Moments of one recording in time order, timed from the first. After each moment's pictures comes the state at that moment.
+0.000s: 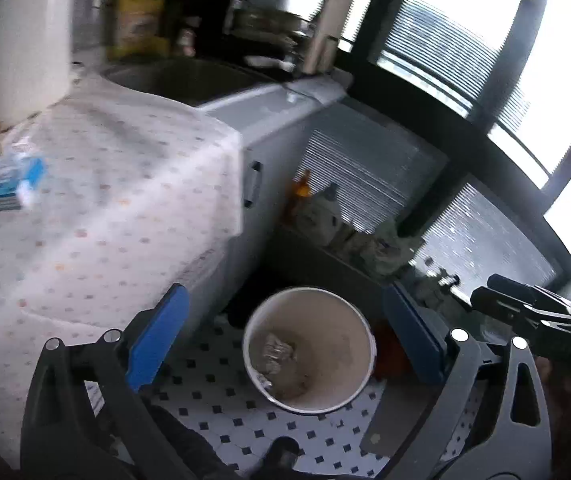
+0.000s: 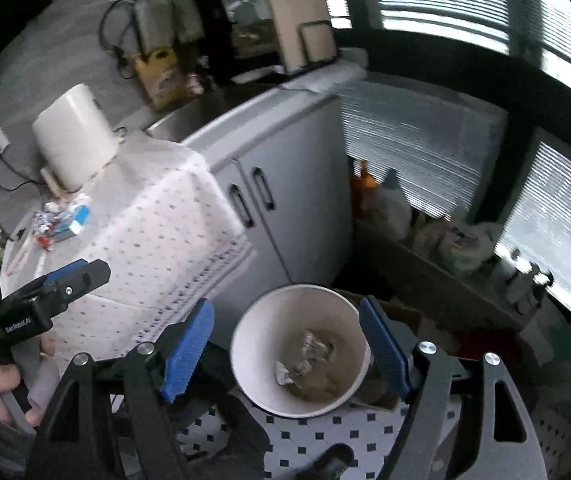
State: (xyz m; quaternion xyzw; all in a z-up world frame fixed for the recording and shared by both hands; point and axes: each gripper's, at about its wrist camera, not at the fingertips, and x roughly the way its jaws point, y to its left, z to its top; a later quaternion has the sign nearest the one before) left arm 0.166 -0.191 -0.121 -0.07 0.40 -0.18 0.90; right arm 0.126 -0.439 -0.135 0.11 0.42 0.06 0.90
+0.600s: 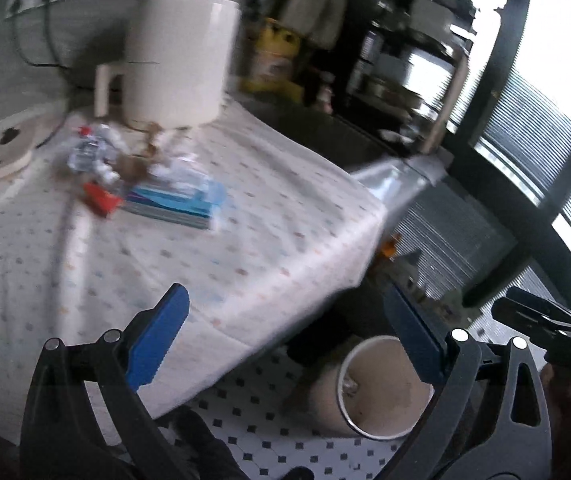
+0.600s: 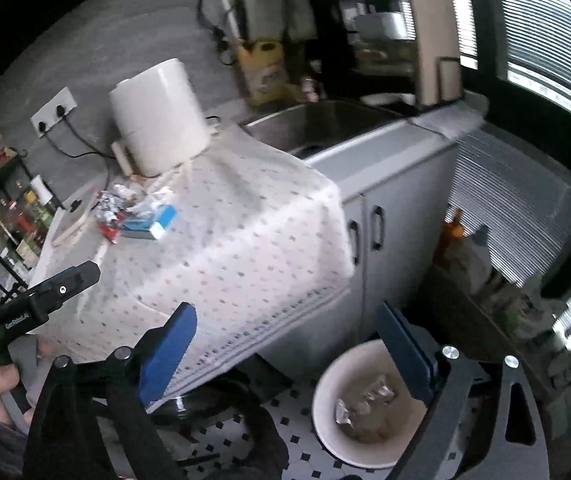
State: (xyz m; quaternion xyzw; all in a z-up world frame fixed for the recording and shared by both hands) left arm 0.149 -0.042 -0.085 -0.13 0.35 -0.01 0.93; right arm 0.186 -0.310 -0.095 0.06 0.39 0.18 0.90
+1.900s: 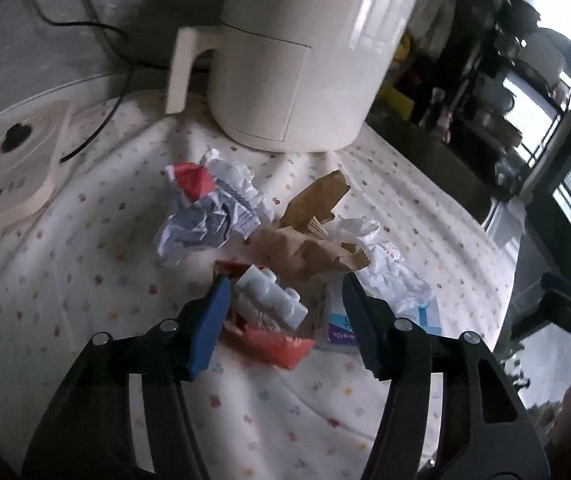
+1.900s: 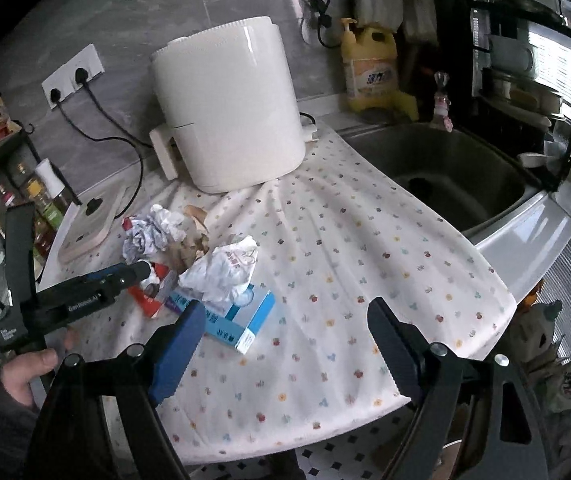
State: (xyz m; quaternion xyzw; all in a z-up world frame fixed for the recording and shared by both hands) left arm 0.290 0.147 -0.126 -0.14 0.40 0.02 0.91; right arm 0.327 -0.096 -0.090 0.01 0.40 0.23 0.89
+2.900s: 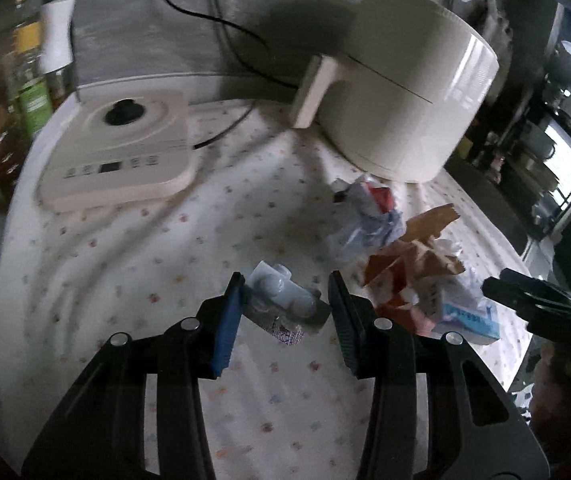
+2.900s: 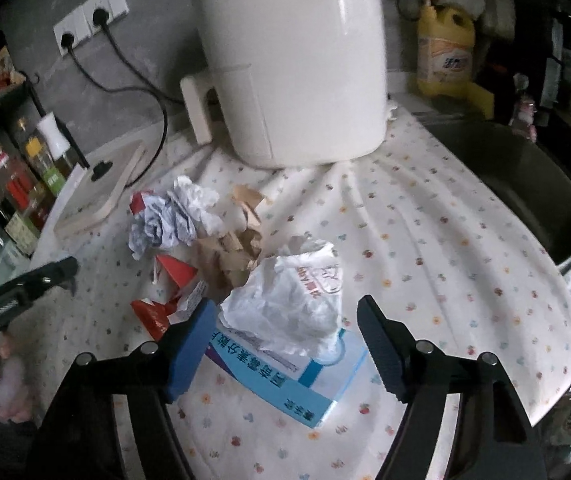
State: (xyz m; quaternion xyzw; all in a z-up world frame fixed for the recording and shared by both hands) left arm 0.219 0.245 -0.118 -0.18 0.37 0.12 0.90; right arm 0.366 0.016 -0.138 -0.05 0.43 0.29 0.85
